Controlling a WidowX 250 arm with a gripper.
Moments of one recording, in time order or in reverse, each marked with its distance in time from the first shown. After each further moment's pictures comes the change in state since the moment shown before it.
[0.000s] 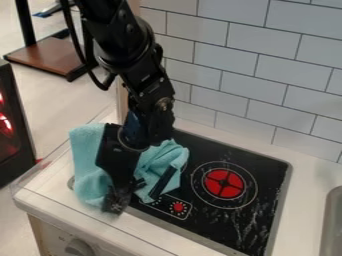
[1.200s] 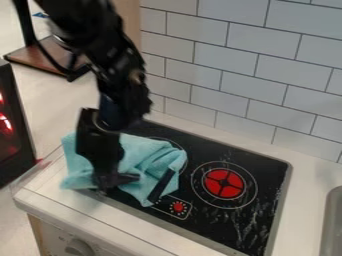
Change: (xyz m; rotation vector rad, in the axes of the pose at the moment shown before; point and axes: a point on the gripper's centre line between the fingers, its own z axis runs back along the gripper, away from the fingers) arm 0.024 -0.001 0.028 -0.011 0.126 0.047
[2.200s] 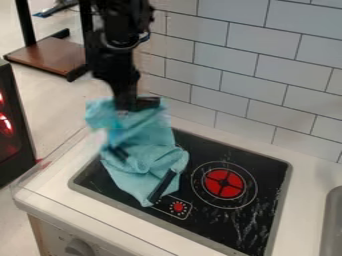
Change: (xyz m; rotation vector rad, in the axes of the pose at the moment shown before) arm -0.030 -0.087 0.057 -0.144 0.155 0.005
